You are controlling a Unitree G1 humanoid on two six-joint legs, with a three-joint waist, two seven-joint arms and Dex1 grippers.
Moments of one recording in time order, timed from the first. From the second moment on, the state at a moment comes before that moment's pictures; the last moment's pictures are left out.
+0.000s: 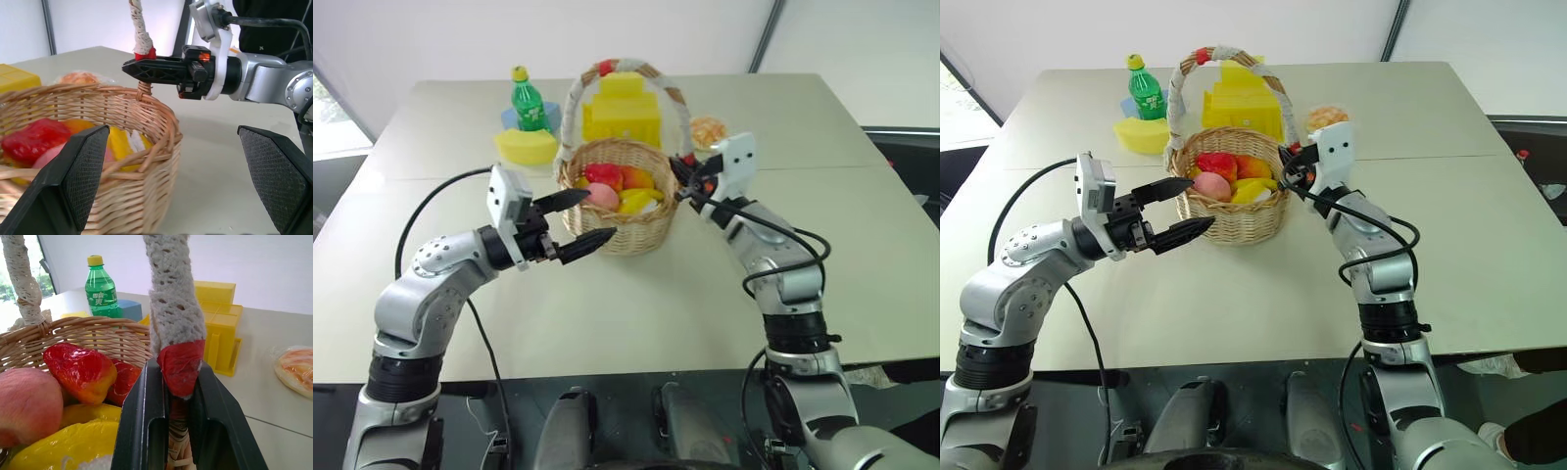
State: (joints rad) left arm -0.38 0.55 0.09 -0.35 -0.68 0.56 -0.80; right arm -0.55 -0.27 -0.09 -0.12 0.30 0.45 0.31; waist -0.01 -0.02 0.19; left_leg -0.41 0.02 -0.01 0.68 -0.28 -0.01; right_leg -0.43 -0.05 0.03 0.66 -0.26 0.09
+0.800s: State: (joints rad) left arm -0.48 0.47 -0.01 -0.23 -0.62 0.51 -0.86; right arm -0.40 -0.54 -0.48 0.01 0.20 0.32 0.11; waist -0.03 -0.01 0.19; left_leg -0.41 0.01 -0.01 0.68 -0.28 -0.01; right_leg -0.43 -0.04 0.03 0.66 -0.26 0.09
